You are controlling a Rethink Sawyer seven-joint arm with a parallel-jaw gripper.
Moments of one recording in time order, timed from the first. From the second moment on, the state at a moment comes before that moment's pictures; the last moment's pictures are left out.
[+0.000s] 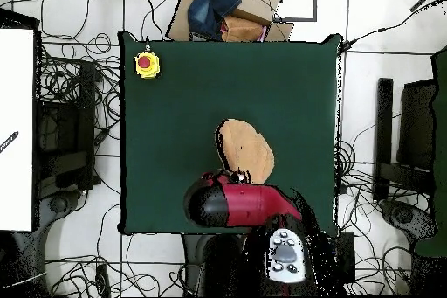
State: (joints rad) arm -0.14 -0.70 -0.11 1.96 -0.26 0.22 1.62
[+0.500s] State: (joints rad) arm 0.11 -0.52 -0.22 1.91 -0.14 0.13 1.64
